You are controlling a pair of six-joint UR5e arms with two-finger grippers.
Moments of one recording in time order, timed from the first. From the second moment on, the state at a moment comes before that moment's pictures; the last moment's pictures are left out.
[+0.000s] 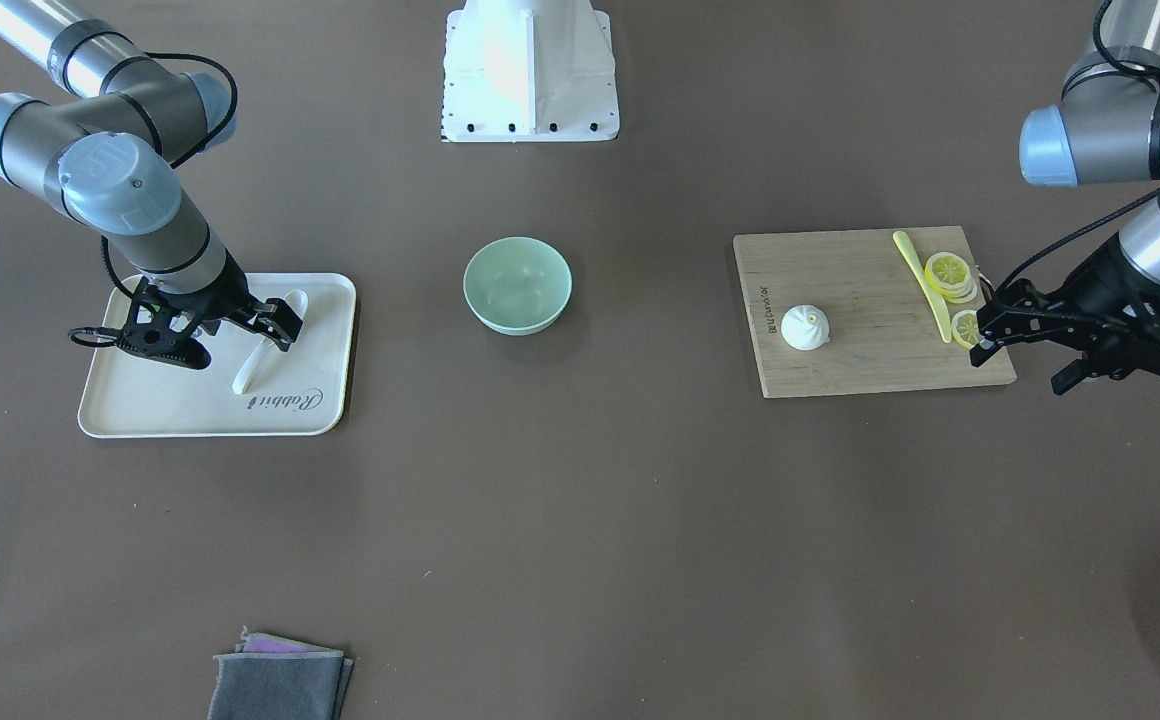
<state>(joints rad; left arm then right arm) -1.14 -1.79 -1.64 -2.03 -2.29 -0.49 0.71 -1.30 1.71 -1.37 2.05 1.26</state>
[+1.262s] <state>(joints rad) -1.14 -1.80 -1.64 -2.05 -2.29 -0.49 0.75 -1.28 1.70 -1.35 2.06 1.35</state>
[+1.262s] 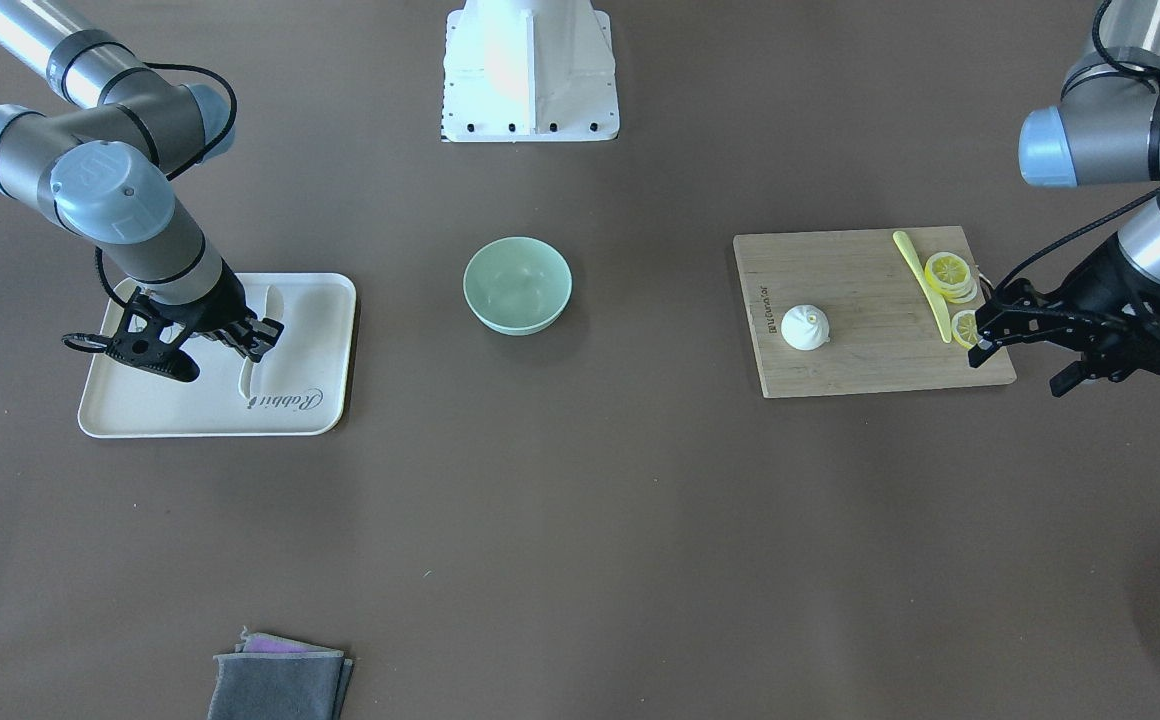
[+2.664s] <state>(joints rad) -0.75 -1.74 -1.67 -2.27 -2.10 -0.81 0.71 -1.05 1.79 -1.36 2.11 1.47</state>
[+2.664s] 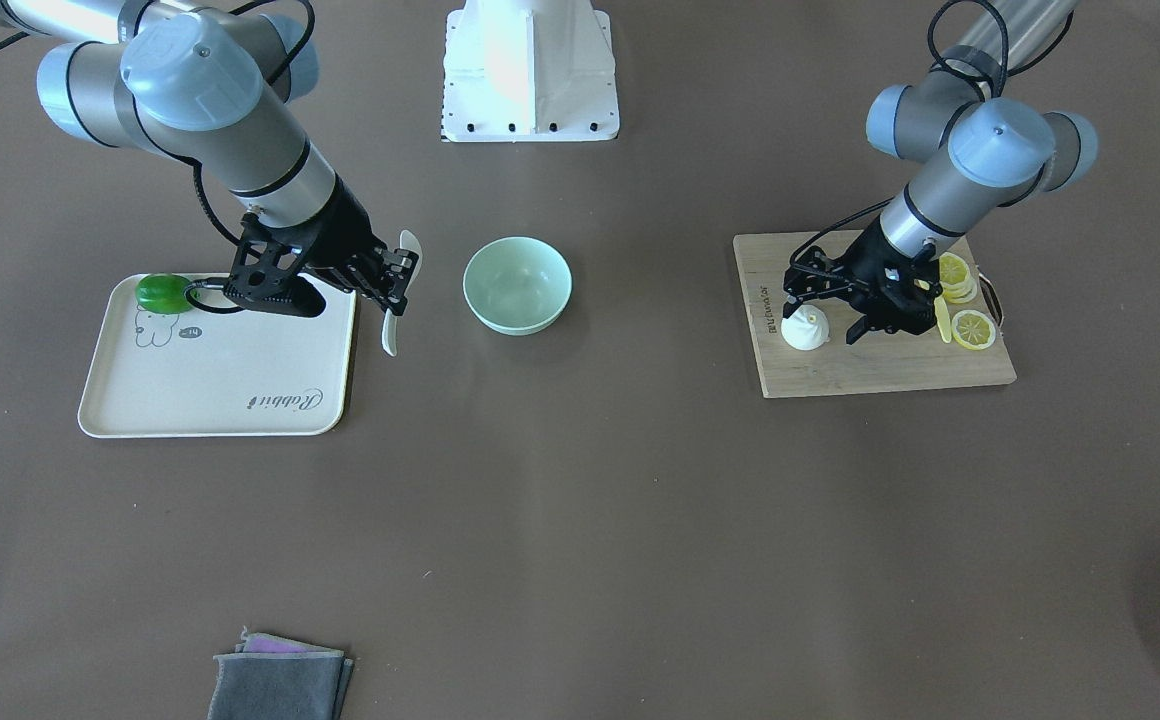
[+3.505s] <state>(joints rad) -0.73 -1.80 -1.75 -2.22 -2.11 -0.97 0.68 -1.02 1.79 -1.36 2.10 1.48</state>
